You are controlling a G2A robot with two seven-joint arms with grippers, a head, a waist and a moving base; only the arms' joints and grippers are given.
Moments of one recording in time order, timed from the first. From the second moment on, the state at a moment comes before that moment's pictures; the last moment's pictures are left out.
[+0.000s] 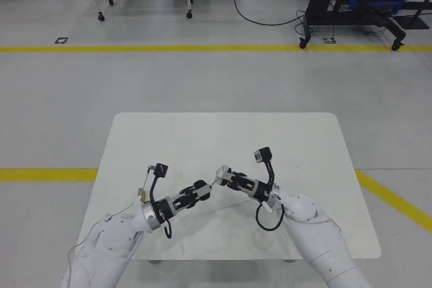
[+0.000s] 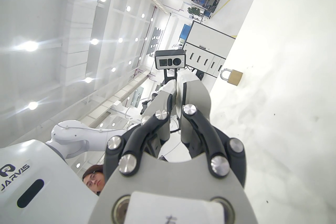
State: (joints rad) left arm 1.22 -1.19 -1.17 -1.53 -0.07 -0.44 -0.66; right arm -0.98 -1.27 1.06 -1.15 0.36 -0.60 0.82
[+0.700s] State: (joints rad) left arm 1.19 -1.20 -1.15 -1.49 -0.07 -0.44 -0.64; right arm -0.96 -1.28 1.03 -1.13 0.32 -0.58 0.84
